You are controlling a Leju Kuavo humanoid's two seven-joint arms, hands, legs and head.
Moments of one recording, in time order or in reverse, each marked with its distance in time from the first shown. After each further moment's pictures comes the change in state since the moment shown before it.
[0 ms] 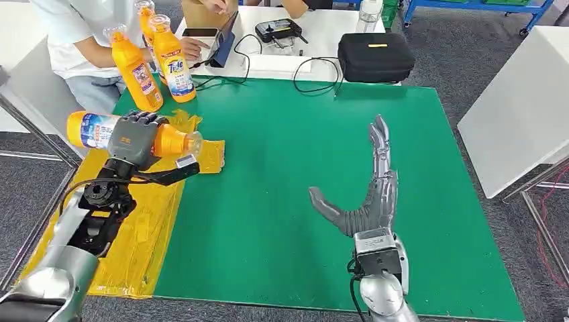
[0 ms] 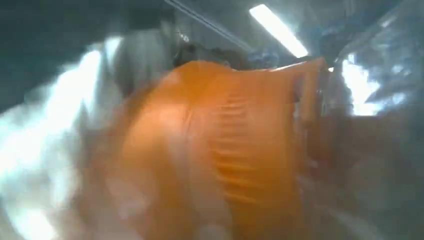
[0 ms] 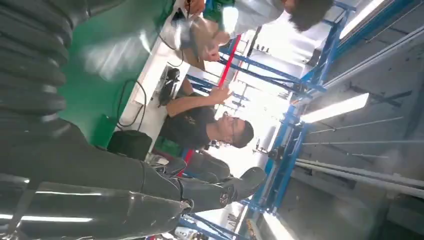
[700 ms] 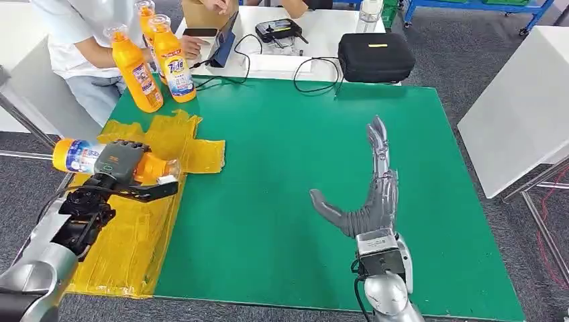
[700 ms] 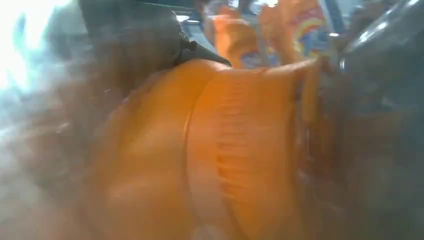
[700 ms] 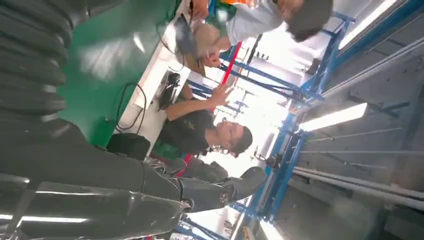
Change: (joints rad) left arm -0.043 0.081 -0.003 0.247 0.000 -0.106 -0.093; right arm -0.004 -0.022 -0.004 0.000 -0.011 0.039 -0.003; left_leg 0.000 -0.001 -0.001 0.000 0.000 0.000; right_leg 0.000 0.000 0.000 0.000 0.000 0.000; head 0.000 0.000
